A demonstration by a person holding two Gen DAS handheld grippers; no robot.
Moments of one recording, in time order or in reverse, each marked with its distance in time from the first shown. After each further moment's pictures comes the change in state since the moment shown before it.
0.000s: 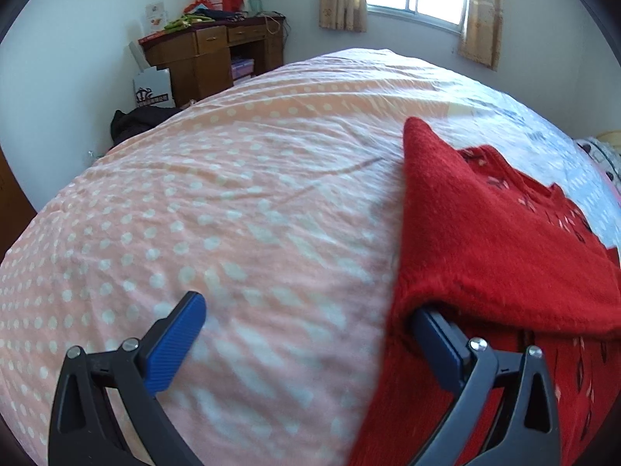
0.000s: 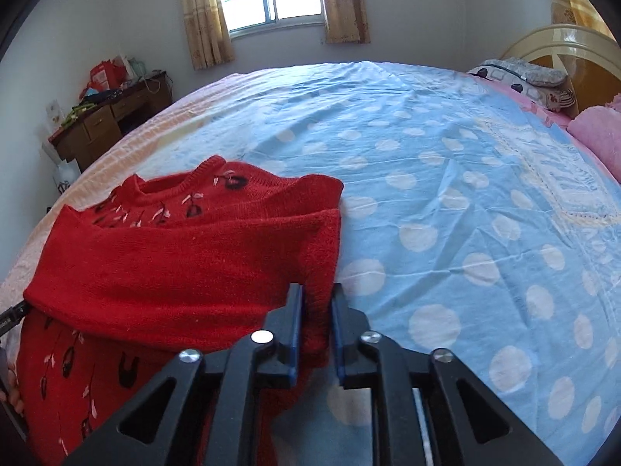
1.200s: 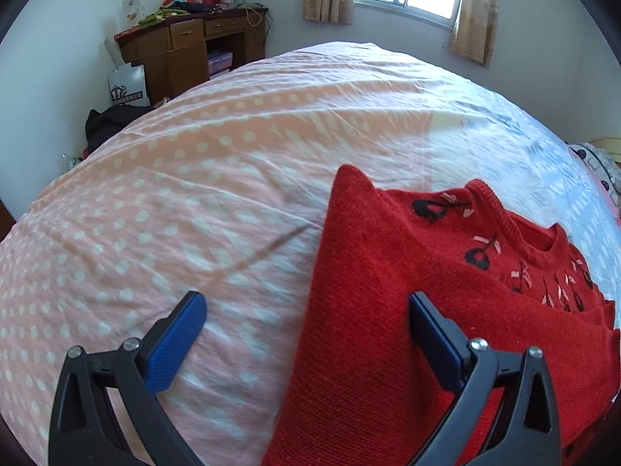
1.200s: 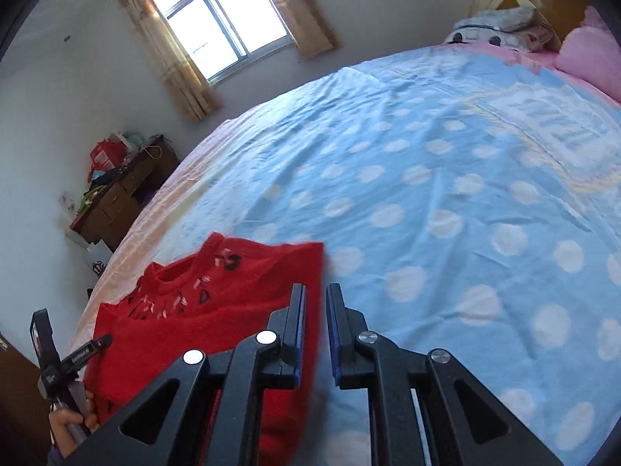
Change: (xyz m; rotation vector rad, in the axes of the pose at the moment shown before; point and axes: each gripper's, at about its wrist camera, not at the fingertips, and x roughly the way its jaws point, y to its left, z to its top) left arm 0.048 -0.055 0.056 -0.015 0.023 -0.051; right arm -0.002 -0.055 0.031 0.289 -0.066 0.166
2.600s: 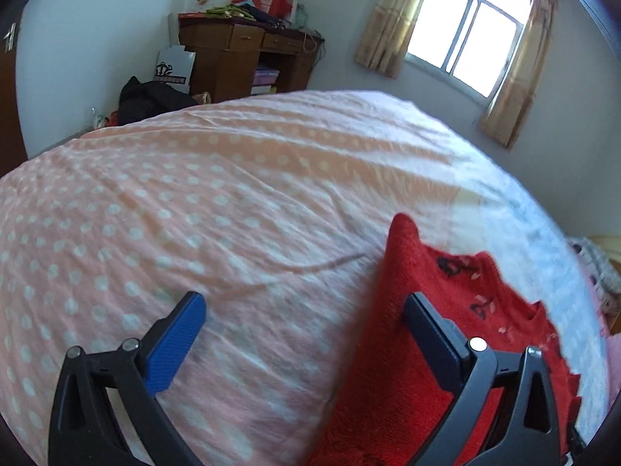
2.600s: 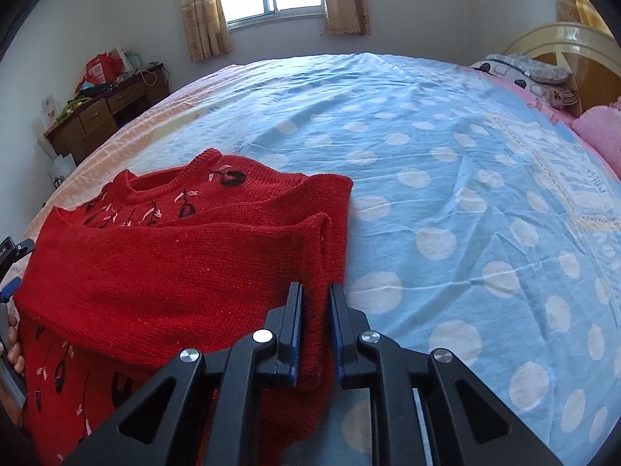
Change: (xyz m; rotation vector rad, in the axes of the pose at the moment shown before) left arm -0.010 0.047 -0.008 -0.265 -0.109 -0.024; right arm 0.030 0.052 -0.041 -0.281 0.085 -0.181
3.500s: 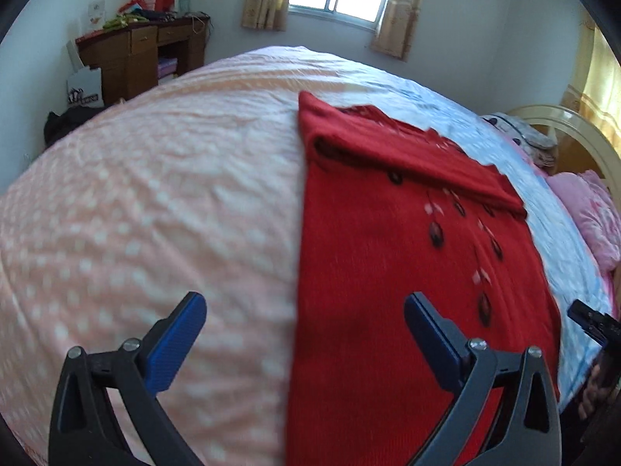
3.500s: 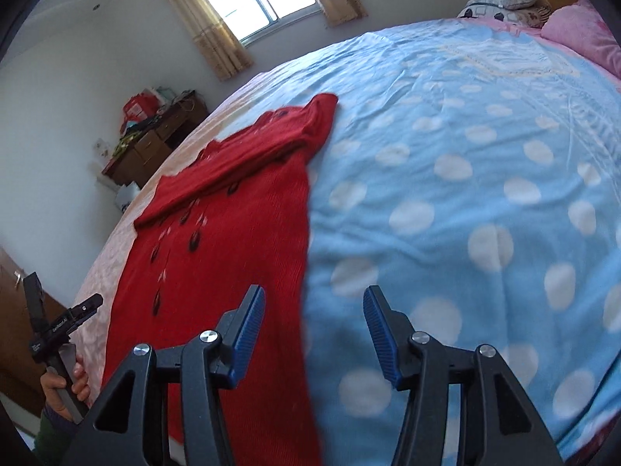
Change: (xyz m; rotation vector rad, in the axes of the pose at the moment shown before) left arm -0.171 0.081 -0.127 0.359 0.149 -0.281; right arm -0.170 -0.046 -0.171 0.194 0.034 0.285
